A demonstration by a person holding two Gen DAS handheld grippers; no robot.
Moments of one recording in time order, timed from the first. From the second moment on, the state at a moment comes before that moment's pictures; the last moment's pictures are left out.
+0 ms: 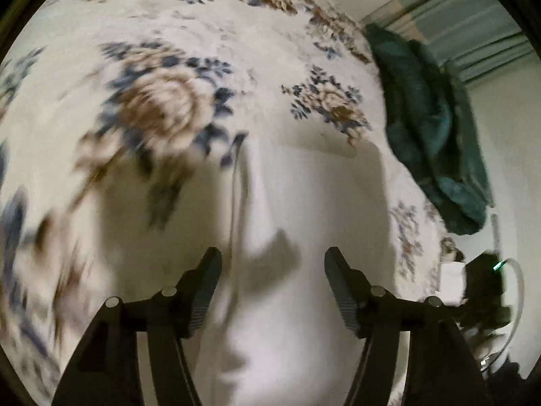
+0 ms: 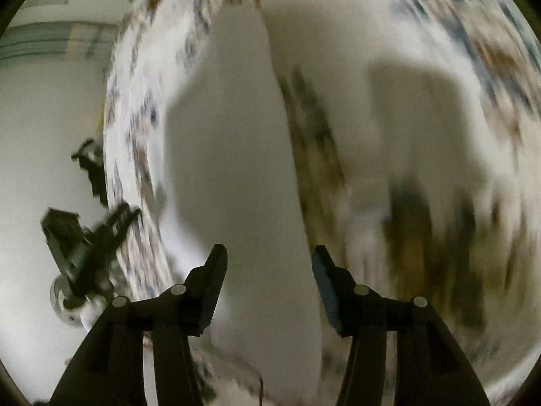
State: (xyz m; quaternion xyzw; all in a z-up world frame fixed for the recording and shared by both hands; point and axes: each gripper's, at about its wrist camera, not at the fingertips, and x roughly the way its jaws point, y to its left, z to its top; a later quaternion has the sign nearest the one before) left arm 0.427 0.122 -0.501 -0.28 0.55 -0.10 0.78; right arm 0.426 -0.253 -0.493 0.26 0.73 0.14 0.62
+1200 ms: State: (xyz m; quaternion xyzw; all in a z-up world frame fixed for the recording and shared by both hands) left arm 0.145 0.089 -0.539 -0.30 0.61 0.00 0.73; right arm 0.134 -0.224 -0.602 0.41 0.73 0.08 0.54
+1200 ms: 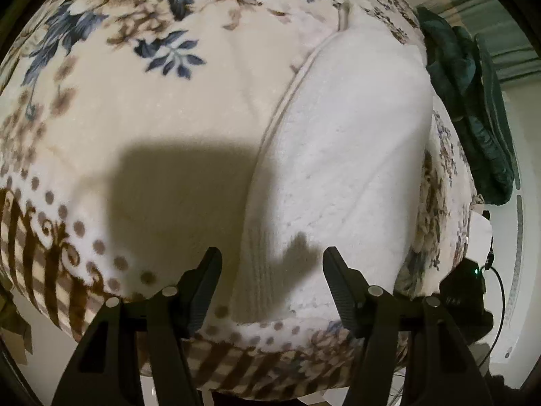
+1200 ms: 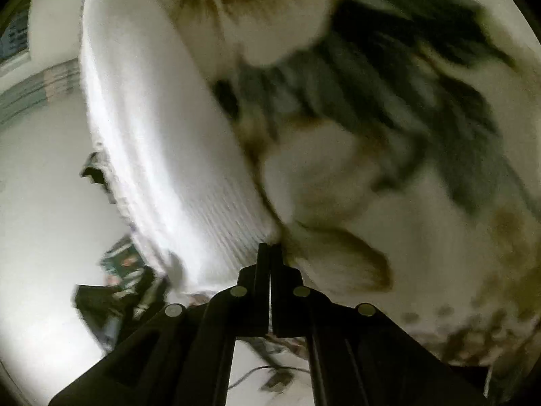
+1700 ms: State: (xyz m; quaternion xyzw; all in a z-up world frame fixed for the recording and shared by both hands) left arm 0.145 0.107 -0.515 -0.28 0.59 0.02 0.75; right arm 0.114 -0.240 -0.614 0.51 0.69 0.07 0.51
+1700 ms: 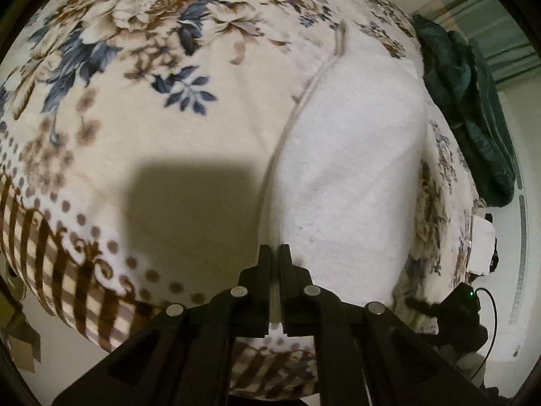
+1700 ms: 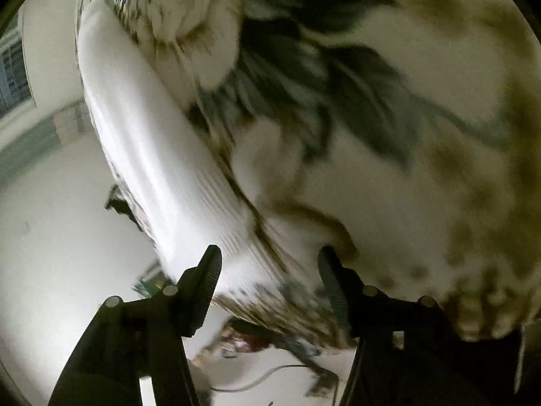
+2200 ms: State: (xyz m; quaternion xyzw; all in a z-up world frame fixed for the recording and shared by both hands) left arm 0.142 0.122 -0.497 -0.31 0.57 0.04 0.76; right arm 0.122 -0.181 -0.575 0.42 0.72 0.11 0.54
